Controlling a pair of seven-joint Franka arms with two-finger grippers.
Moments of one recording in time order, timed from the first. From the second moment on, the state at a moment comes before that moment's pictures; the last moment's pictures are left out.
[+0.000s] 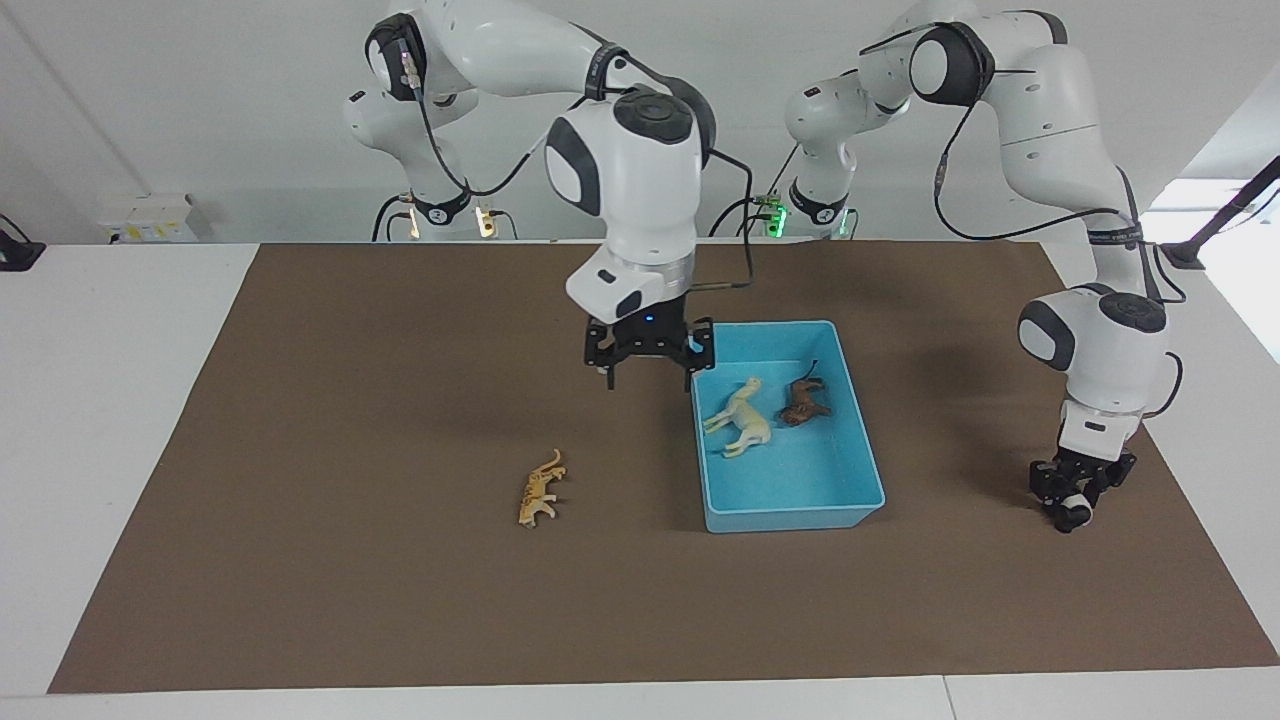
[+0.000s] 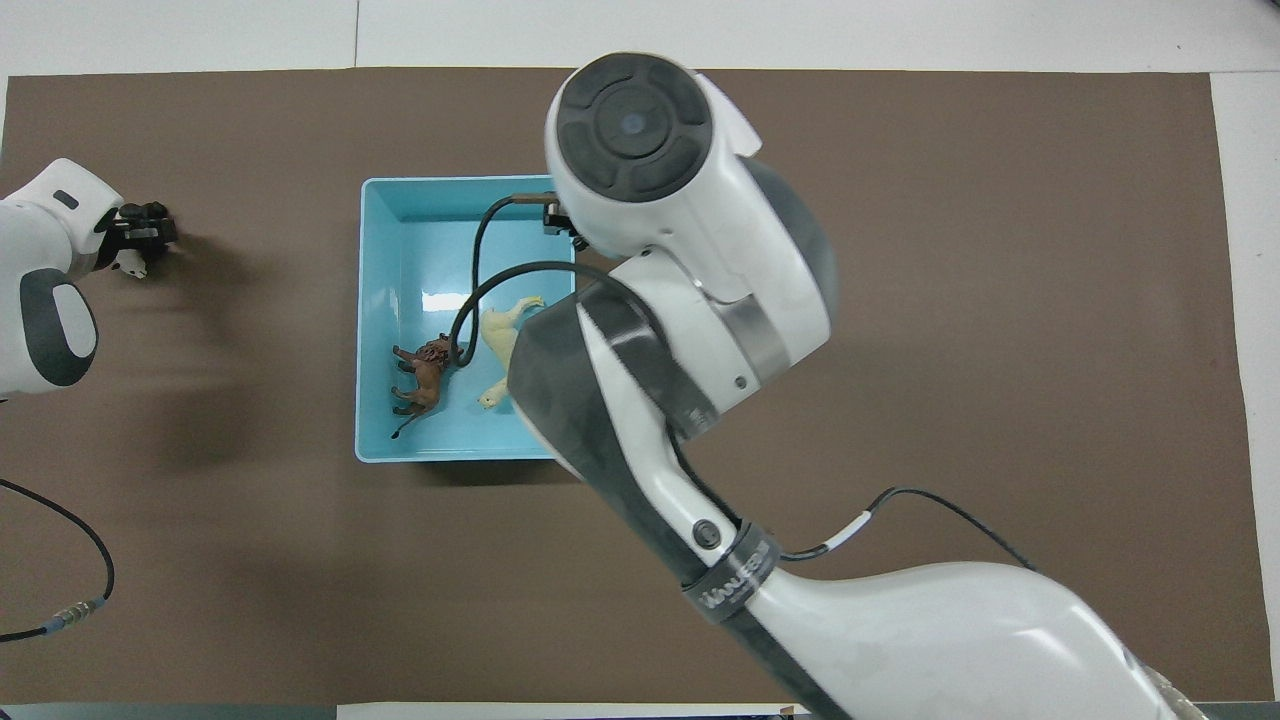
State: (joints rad) left arm 0.29 0.56 -0.07 -1.76 0.17 2.73 0.01; right arm 0.60 0.60 -0.14 -1.01 -0.01 1.75 0.59
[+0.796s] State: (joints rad) left arm -0.09 0.19 -0.13 -1.74 0.11 1.96 -0.65; right arm 0.42 0.76 -0.14 -1.14 0.10 1.98 0.47
